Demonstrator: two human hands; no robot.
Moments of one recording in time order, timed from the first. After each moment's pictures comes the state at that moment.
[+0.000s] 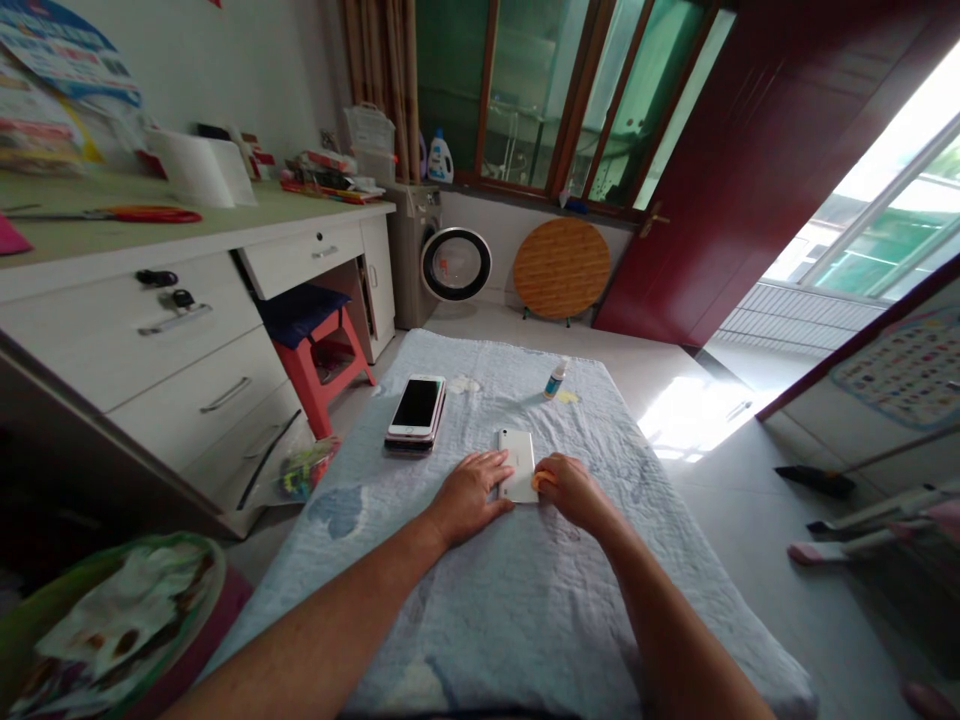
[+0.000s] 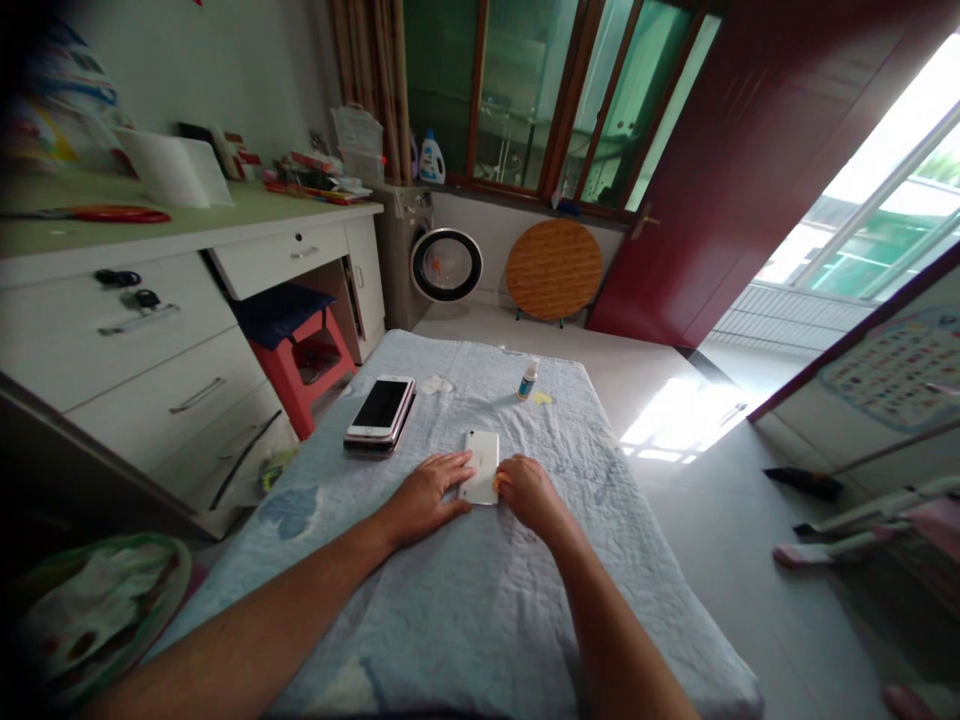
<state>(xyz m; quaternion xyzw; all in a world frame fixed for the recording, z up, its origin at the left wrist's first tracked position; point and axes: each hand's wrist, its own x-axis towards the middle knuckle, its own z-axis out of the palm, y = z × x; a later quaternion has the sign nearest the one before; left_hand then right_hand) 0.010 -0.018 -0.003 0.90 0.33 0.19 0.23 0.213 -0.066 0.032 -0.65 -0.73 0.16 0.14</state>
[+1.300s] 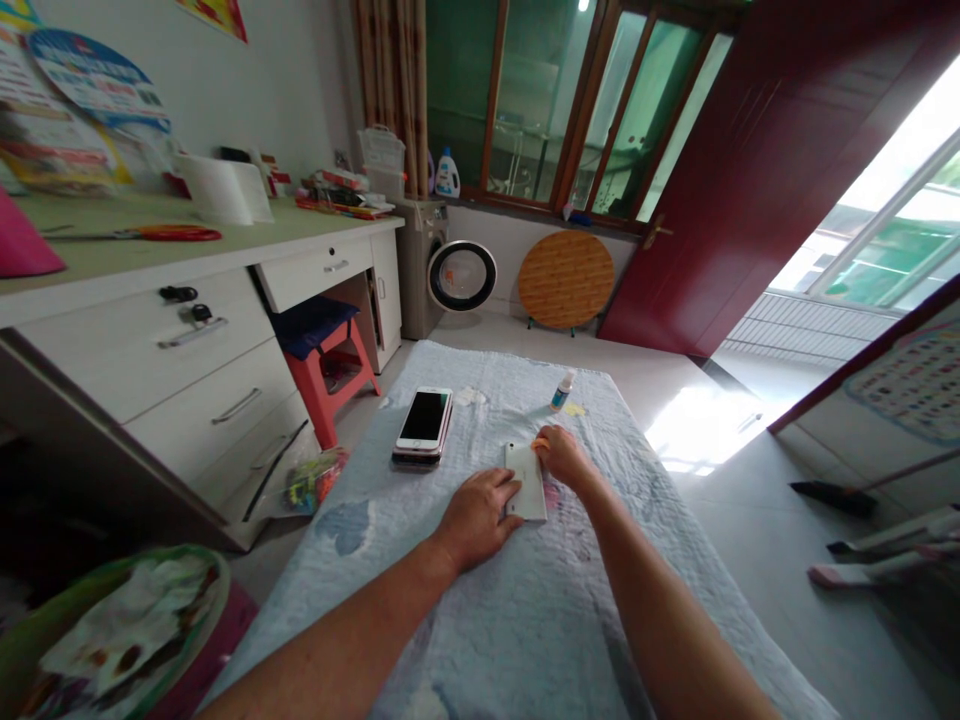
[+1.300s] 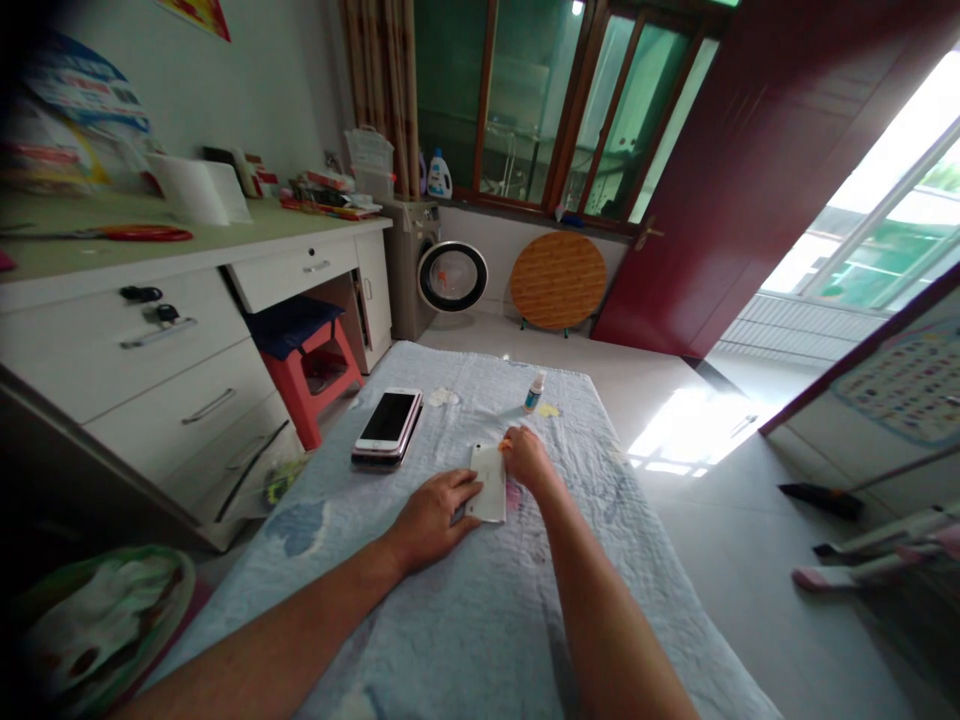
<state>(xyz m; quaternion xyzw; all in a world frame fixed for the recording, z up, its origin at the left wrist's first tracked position) 0.013 -0.028 0.000 0.89 0.35 0.22 0.20 0.217 0.012 0.025 -0.71 -0.70 0.06 0.08</state>
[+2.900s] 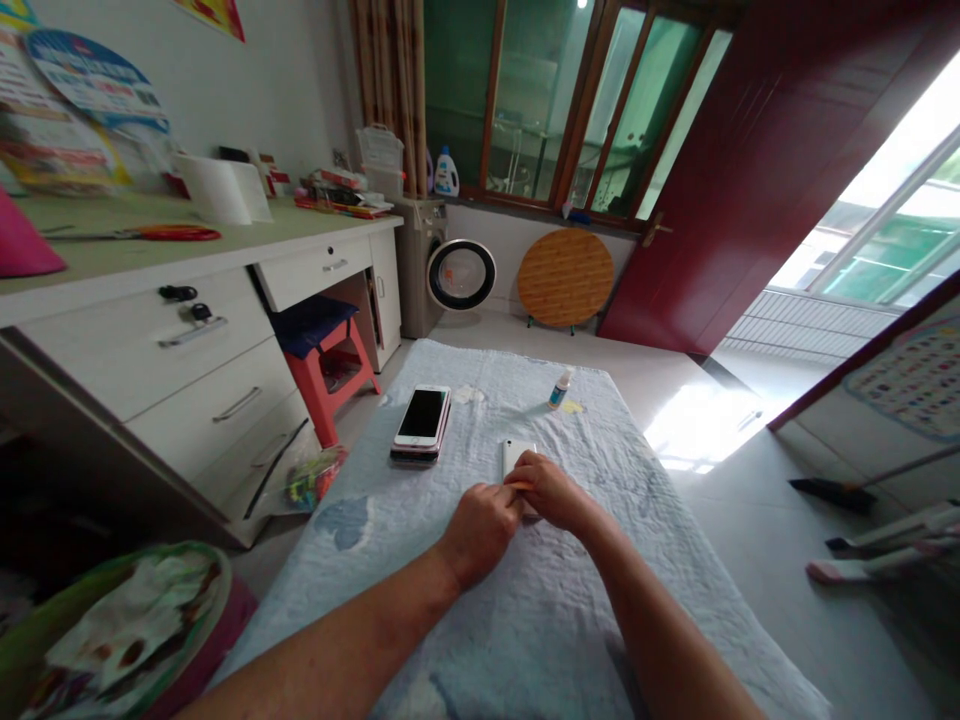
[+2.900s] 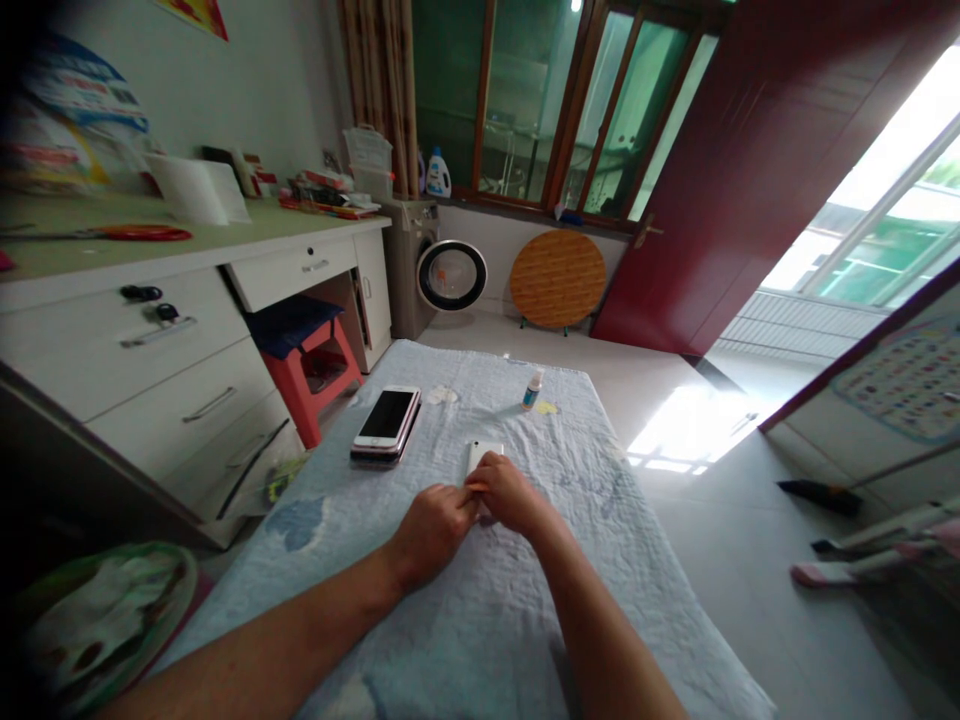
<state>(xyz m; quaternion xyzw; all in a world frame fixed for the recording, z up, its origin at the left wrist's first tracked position) 0.023 -0.048 0.006 0.94 0.30 0.18 0.00 0.189 -0.038 0.025 -0.51 -0.82 0.19 0.19</state>
